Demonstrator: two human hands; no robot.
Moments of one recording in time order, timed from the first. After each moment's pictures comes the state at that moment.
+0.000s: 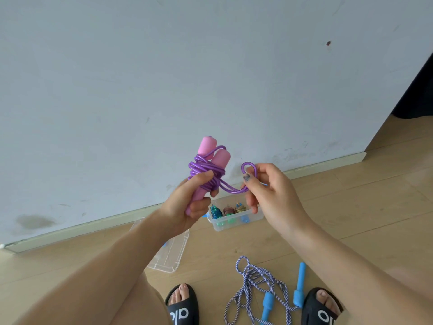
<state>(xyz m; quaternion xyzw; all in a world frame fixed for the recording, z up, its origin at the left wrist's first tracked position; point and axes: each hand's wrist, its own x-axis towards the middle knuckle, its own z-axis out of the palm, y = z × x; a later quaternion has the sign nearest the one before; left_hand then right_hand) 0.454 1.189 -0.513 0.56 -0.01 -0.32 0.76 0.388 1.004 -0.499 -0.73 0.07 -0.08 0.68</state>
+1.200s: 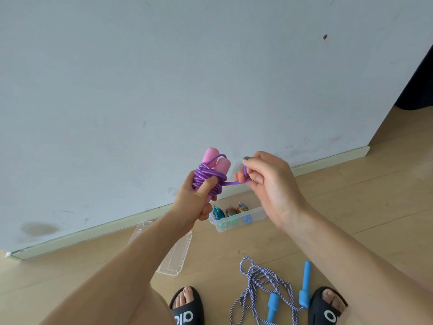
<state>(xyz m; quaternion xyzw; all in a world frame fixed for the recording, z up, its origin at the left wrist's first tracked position) 0.469 1.168 -0.538 0.72 0.03 -0.16 0.67 0.410 1.003 -0.481 -0.57 0.06 -0.08 0.82</state>
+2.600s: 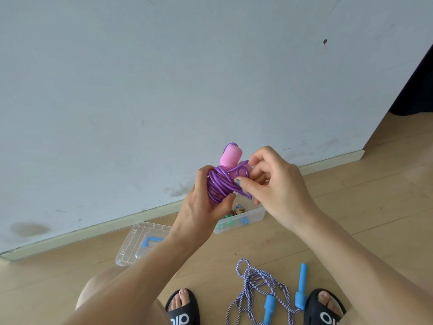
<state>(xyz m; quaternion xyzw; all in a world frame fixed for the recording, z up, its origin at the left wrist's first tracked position) 0.424 1.159 -0.513 0.85 -0.20 0.03 0.49 0.402 0.987 -0.490 -0.84 -0.04 -0.18 0.51</state>
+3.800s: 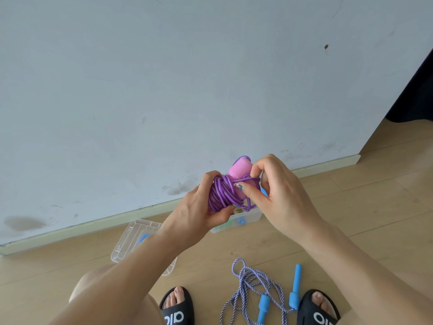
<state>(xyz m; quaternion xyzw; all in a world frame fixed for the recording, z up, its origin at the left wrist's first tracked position) 0.434 1.180 -0.527 0.86 -0.31 0.04 0.40 0.390 0.983 -0.498 -0.89 -0.11 -0.28 0.35</state>
